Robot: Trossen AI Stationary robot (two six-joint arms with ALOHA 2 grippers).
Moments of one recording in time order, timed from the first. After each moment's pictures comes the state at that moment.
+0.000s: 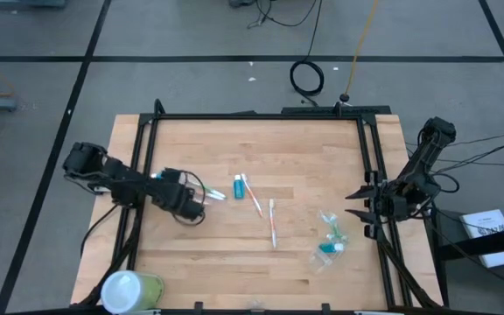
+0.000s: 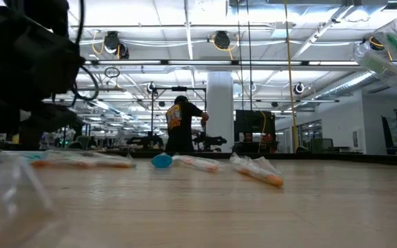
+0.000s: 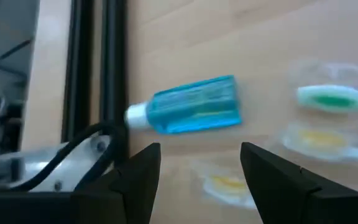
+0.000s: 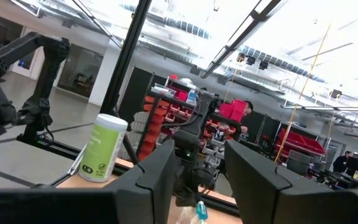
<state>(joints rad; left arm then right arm) -0.23 1.53 0.71 -1.24 -0.48 -1.70 0.96 0.48 0.21 0.76 0.81 -0.69</state>
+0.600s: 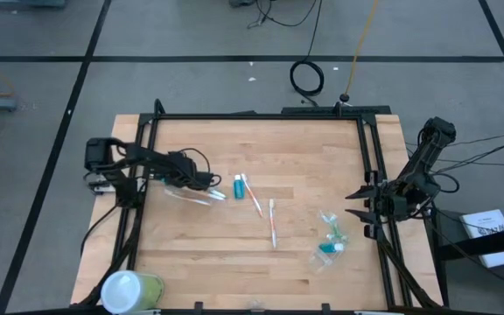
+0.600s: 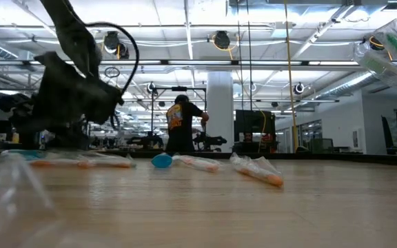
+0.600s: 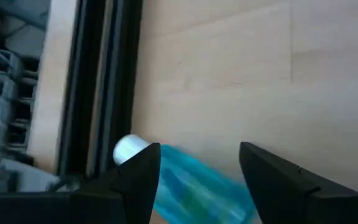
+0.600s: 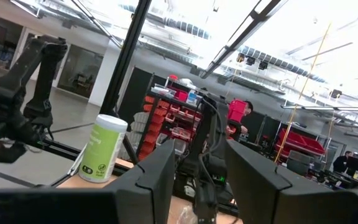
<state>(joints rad) 0.19 1.70 0.71 -1.11 -0.50 -1.46 0.96 0.48 0.21 0.76 0.81 -0.69</state>
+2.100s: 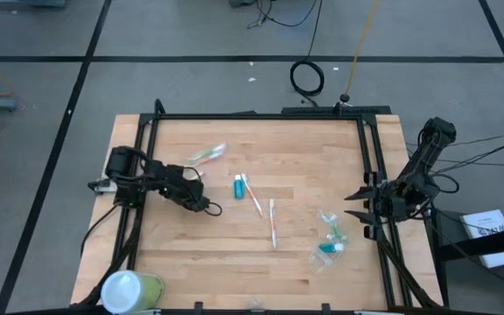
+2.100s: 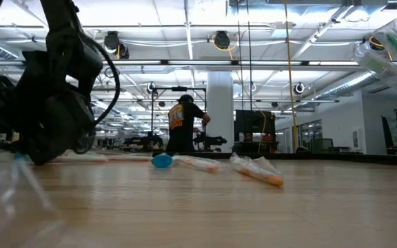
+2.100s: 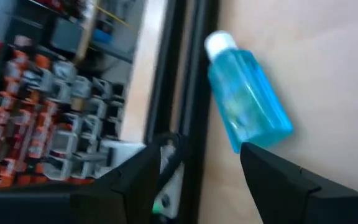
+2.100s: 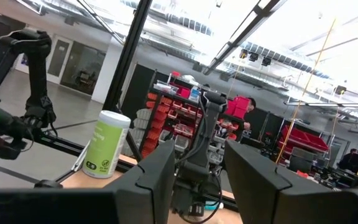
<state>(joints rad) -0.06 1.95 0.73 -1.34 -0.46 -1.75 0.96 0.48 0.21 0.73 0.81 -0.67</state>
